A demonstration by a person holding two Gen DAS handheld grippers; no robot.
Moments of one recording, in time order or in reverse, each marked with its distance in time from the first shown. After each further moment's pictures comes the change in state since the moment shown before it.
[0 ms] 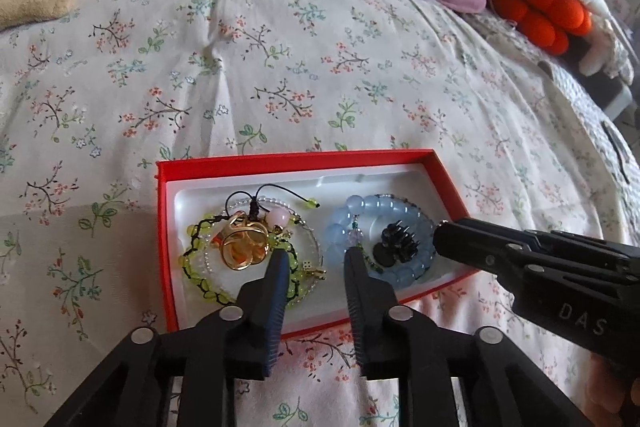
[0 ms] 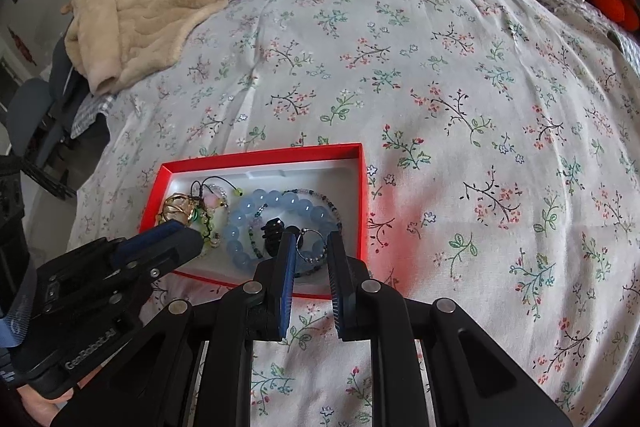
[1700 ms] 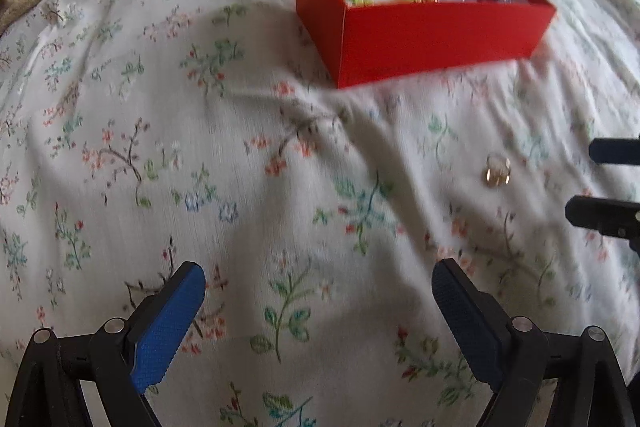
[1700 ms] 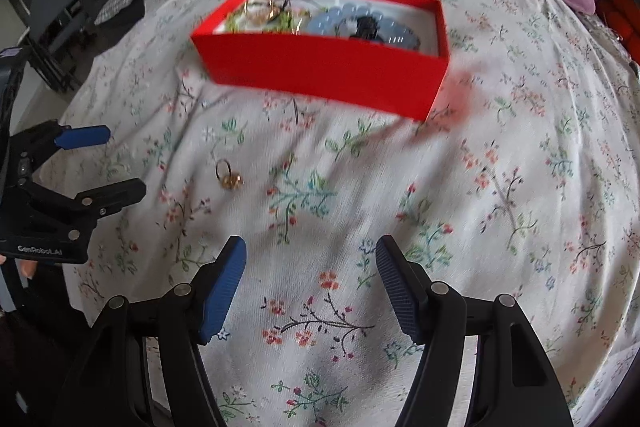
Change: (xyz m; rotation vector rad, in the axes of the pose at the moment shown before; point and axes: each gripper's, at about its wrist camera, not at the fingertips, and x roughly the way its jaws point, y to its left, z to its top) left arm -0.039 0.049 -0.116 0.174 0.209 0.225; right arm -0.004 0.042 -0.125 -0.271 0.171 -0.050
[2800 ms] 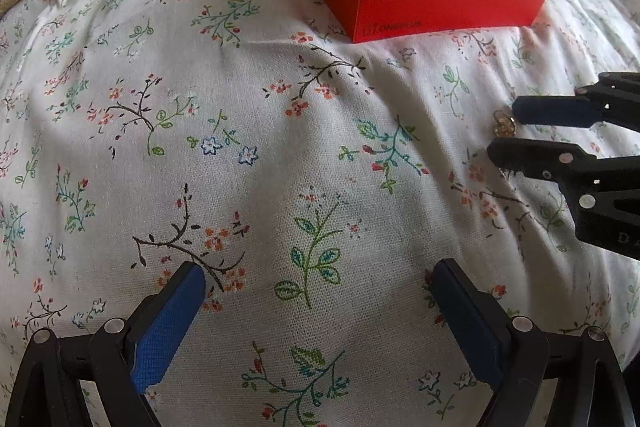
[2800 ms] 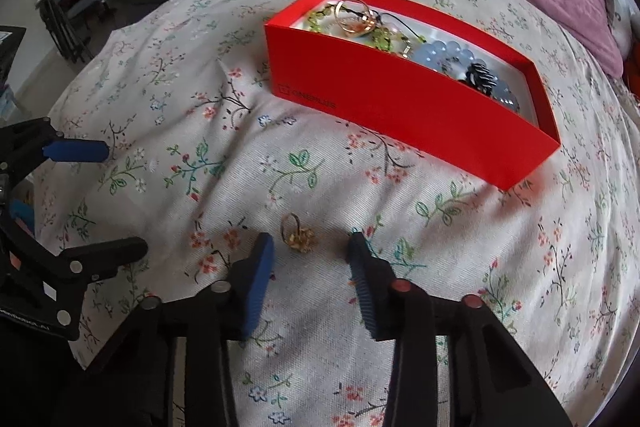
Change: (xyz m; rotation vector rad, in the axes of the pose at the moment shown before) left arm 0.002 0.012 -0.019 0.015 0.026 -0.017; right arm 0.036 0.062 0.027 -0.158 -0.068 -0.033
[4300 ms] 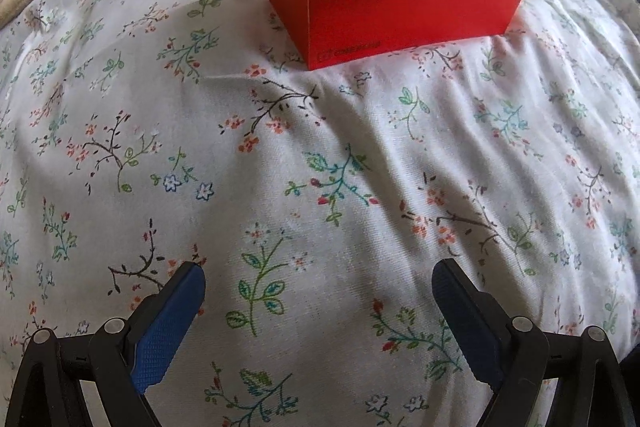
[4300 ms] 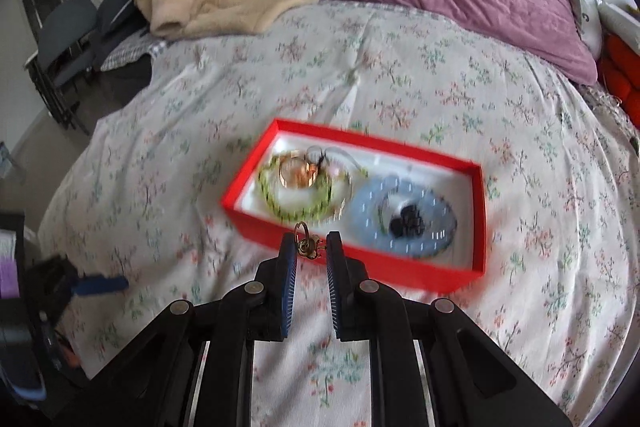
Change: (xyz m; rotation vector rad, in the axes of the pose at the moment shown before) left arm -0.008 -0.024 0.011 0.035 -0.017 -0.012; right arm -0.047 -0.036 0.068 0.127 -0.180 -0.017
